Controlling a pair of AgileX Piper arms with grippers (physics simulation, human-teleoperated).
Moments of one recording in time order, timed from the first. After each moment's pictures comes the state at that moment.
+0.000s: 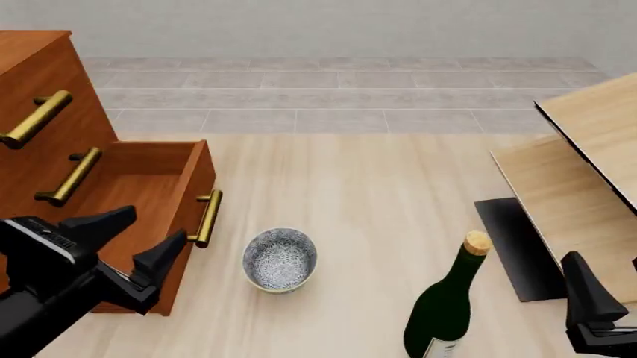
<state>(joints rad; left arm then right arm) -0.42 0.68 -0.22 -0.18 0.09 0.00 0.01 0.00 0.00 0.00</state>
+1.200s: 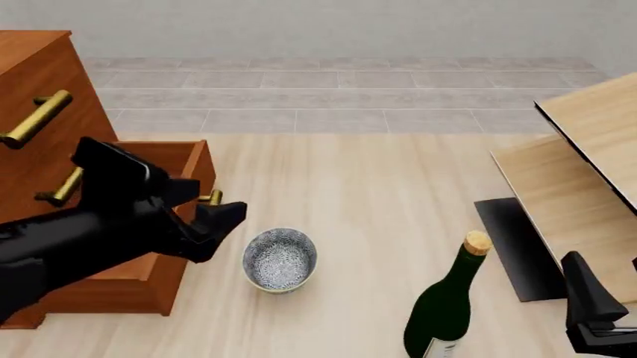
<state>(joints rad) -0.62 0.94 -0.61 0.19 -0.07 0.00 0.01 0.00 0.00 0.00</state>
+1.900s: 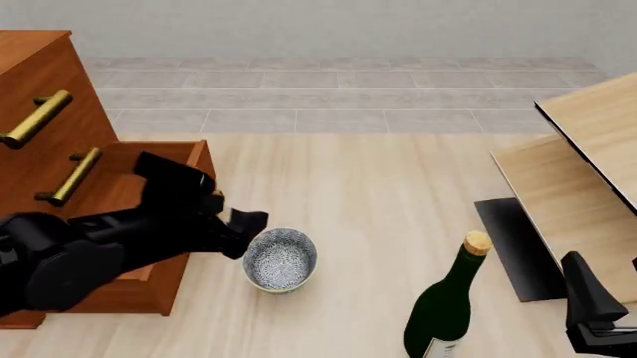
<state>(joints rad) -0.59 1.18 -0.61 0.07 -0.13 0.00 0.01 0.00 0.00 0.00</state>
